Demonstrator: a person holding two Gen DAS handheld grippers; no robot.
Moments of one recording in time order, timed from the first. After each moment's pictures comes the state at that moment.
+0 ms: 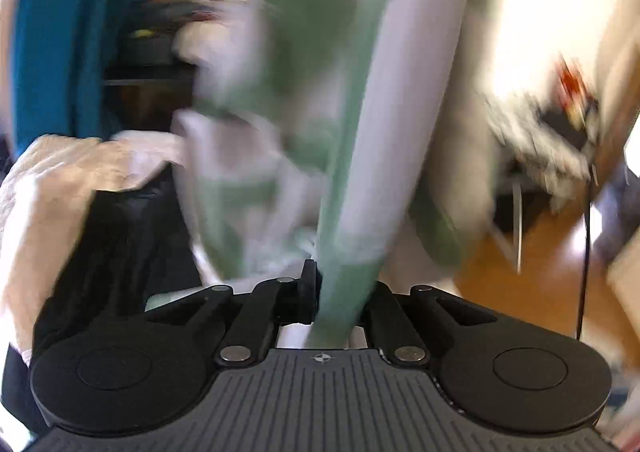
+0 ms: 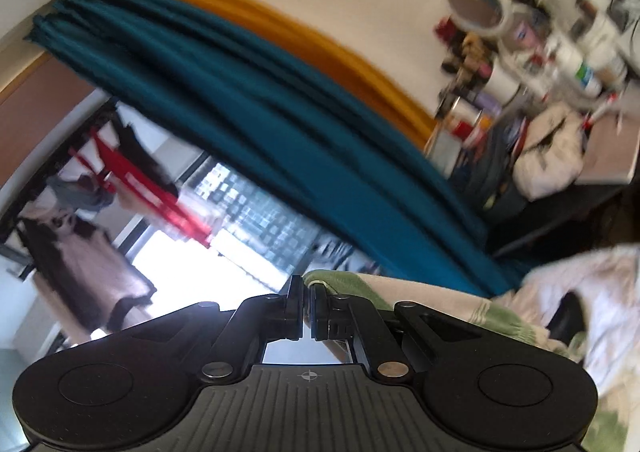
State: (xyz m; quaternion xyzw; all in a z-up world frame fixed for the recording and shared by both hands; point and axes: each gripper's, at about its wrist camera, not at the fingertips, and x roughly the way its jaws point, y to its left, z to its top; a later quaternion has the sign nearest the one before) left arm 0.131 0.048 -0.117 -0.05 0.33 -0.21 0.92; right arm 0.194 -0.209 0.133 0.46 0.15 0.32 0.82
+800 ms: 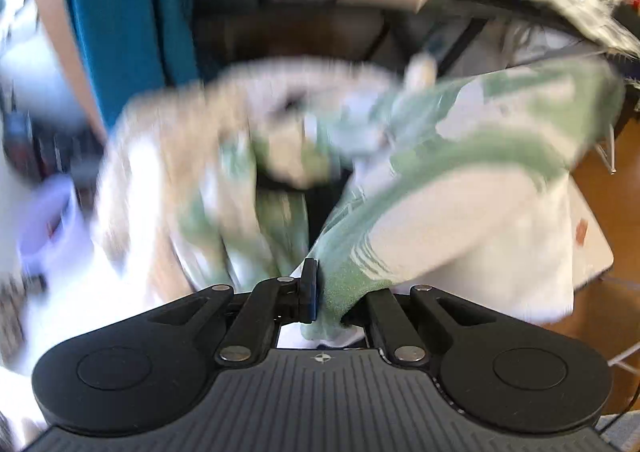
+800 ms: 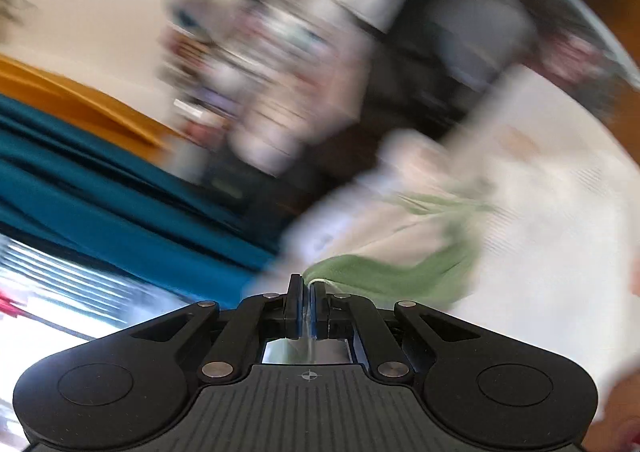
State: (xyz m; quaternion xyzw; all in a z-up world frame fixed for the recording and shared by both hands) left arm 0.148 0.108 -0.176 0.10 0.47 -0.15 0.86; right arm 0.166 -0.272 -0.133 0.50 0.38 0.01 0.78
